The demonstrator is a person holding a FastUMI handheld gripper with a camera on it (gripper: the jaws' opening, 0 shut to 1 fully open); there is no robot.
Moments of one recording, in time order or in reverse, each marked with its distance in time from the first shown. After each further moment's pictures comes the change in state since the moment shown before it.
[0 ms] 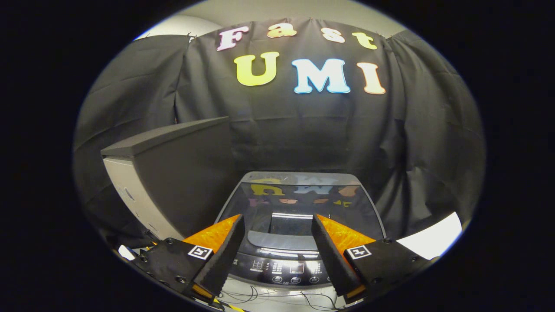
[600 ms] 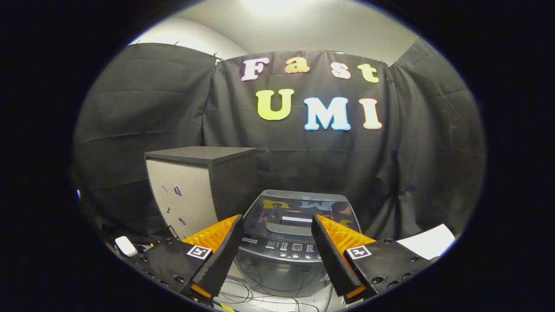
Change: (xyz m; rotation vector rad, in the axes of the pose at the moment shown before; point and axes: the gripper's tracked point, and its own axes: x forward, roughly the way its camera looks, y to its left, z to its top) arm -0.162 0.020 -0.005 -0.085 -0.221 0.048
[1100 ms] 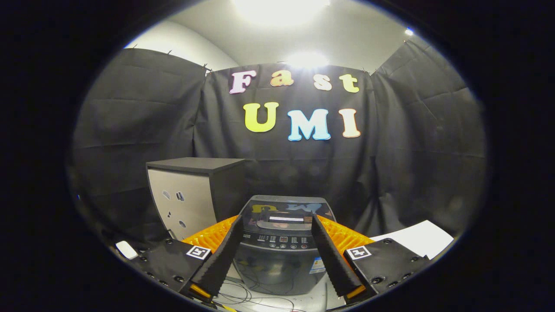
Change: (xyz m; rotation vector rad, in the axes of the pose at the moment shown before) arm -0.079 -0.015 0.000 0.015 -0.054 -0.109
